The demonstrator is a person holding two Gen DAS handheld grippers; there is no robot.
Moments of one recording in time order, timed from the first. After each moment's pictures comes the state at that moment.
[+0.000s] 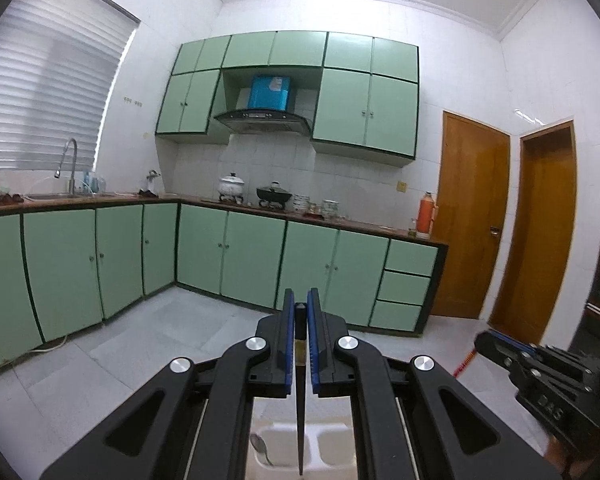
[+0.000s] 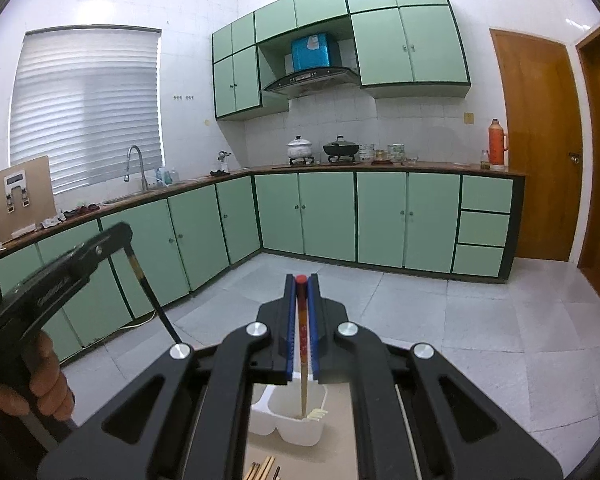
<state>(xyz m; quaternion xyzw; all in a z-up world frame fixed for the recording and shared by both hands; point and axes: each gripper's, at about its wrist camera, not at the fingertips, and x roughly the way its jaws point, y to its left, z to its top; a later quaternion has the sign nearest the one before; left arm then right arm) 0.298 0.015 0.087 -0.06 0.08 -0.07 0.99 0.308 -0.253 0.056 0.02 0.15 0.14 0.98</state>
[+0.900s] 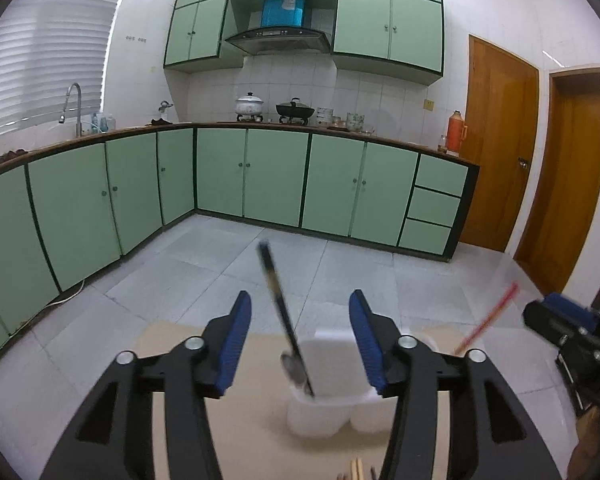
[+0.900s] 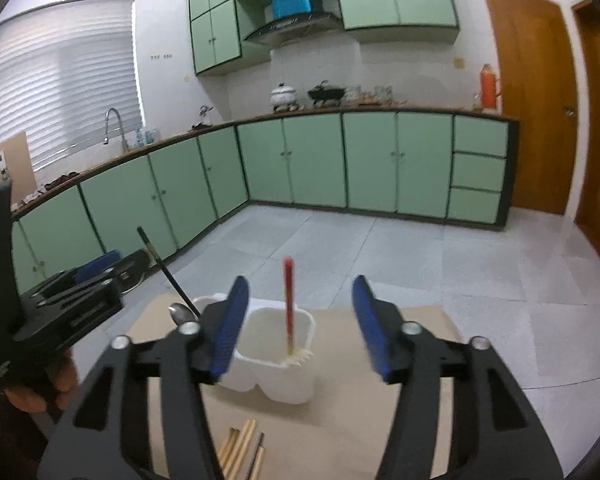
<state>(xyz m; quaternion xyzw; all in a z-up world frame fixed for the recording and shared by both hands) 0.338 0.020 -0.033 -0.04 0.23 -0.04 0.97 0.328 -0.247 -0.042 0.03 0.23 0.11 0.97</state>
